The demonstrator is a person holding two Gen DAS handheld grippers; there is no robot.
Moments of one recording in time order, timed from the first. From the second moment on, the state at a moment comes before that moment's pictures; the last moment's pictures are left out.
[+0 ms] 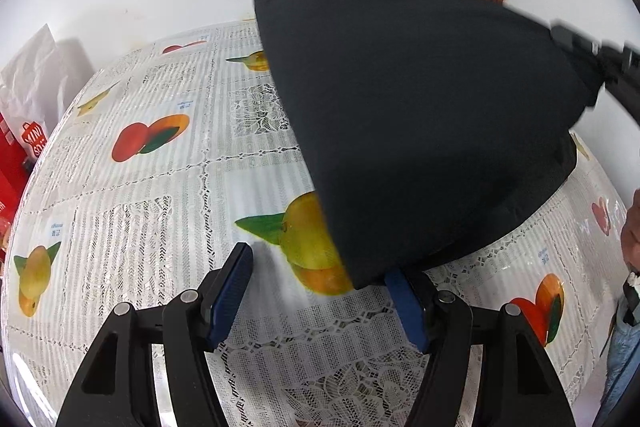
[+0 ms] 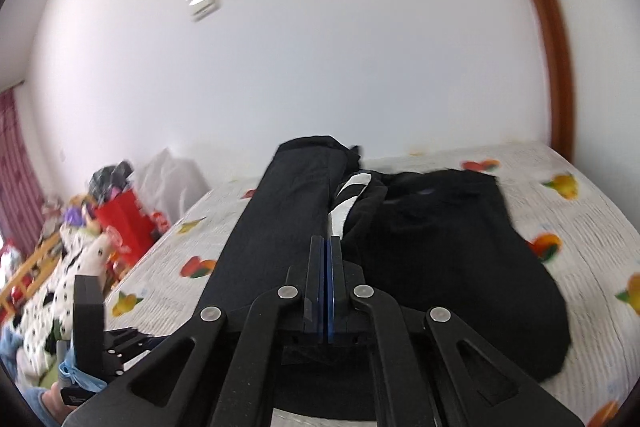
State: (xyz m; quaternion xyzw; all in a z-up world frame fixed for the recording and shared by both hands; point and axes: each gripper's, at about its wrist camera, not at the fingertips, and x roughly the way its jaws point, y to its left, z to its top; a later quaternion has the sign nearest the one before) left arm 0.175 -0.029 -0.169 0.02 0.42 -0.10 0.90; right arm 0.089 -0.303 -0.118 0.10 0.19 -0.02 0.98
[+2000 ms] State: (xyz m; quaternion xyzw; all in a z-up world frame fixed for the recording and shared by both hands) left arm 0.201 -0.111 -0.167 0.05 0.42 -0.10 0.90; right arm 0.087 -0.380 -0.153 0.11 0.29 -0.10 0.94
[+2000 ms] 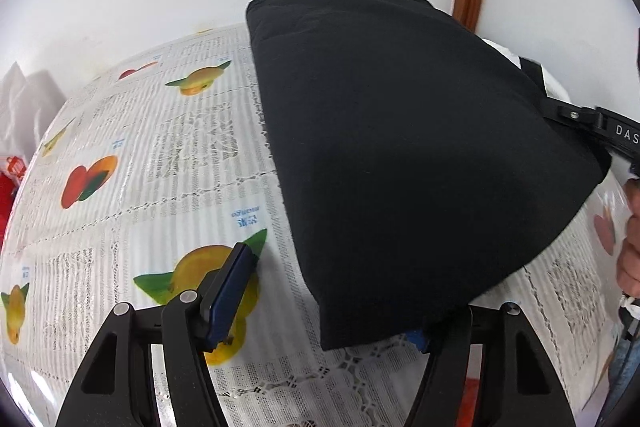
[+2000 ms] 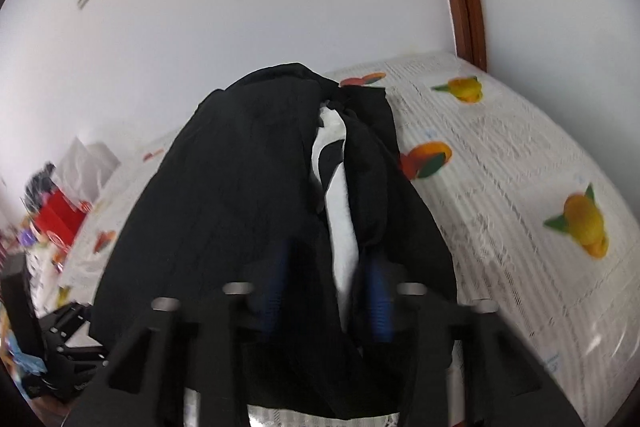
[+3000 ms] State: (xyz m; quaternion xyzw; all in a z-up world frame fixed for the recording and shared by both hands) left arm 0.186 -0.097 -0.160 0.03 0.42 -0.15 0.89; right arm 0.003 -0.395 -0.185 0.09 0.35 -0.14 0.92
